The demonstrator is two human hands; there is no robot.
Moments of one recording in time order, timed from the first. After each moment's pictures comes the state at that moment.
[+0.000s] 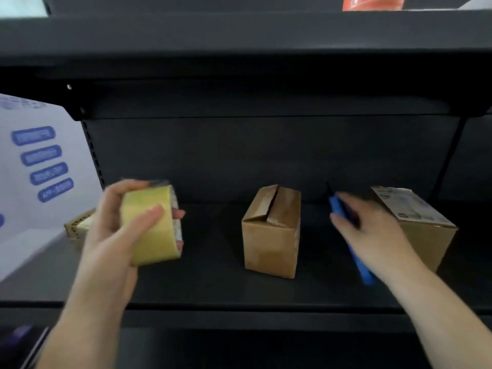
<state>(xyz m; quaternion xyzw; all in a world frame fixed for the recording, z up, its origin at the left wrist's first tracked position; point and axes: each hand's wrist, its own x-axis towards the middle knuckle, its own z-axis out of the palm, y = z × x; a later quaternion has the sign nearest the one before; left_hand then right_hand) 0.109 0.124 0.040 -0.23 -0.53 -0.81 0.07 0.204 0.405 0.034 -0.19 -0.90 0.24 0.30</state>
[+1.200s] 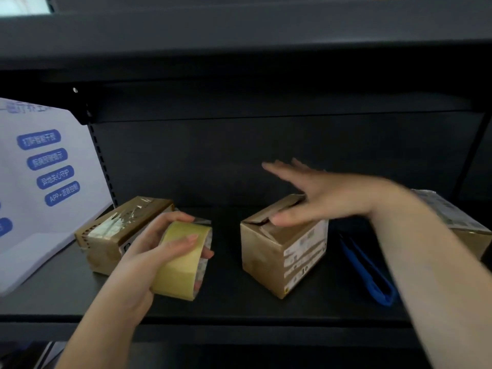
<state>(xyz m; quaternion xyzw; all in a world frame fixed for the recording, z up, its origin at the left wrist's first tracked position) 0.086 0.115 0.035 -0.21 -0.63 -0.74 -0.13 0.143 0.363 0.120 0.01 -0.98 0.19 -0.07</state>
